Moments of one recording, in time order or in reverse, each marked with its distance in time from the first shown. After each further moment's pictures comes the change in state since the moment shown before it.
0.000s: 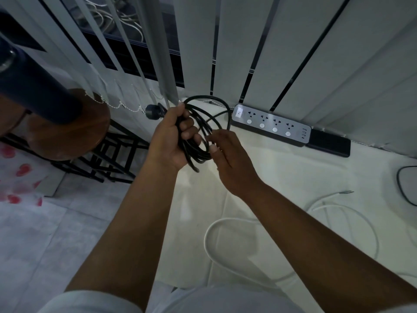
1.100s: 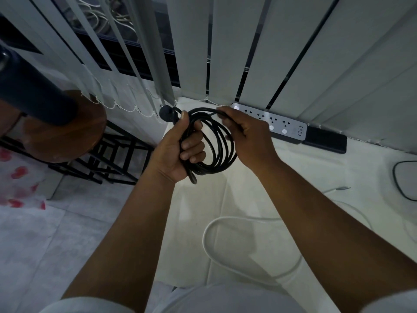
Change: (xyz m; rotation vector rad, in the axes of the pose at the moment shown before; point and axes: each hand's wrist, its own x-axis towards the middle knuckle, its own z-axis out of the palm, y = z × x) left_hand -0.011 -0.016 -0.014 0.023 -0.412 -0.128; right_hand 0.033 0.007 -0.041 0.121 0.202 -0.006
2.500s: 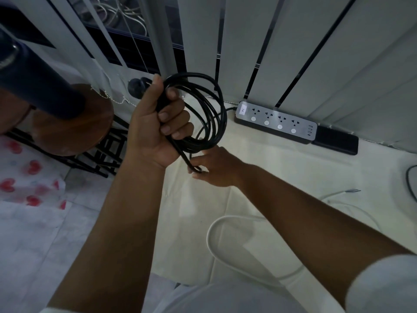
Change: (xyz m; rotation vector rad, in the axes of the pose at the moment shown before) left_hand -0.019 0.053 0.029 -0.056 0.062 0.172; right_hand -0.011 0.039 0.070 -0.525 -0.788 -0.161
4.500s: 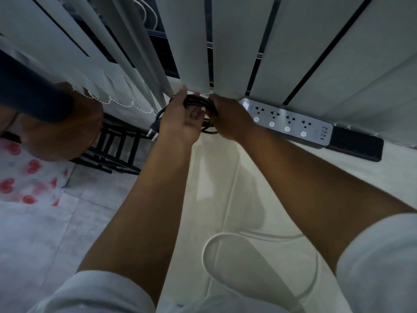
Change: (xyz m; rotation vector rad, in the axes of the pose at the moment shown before) left_hand 0.139 -0.057 -0.044 -0.026 0.685 -0.026; right_hand 0.084 0.087 -0.064 0.129 0.319 0.240
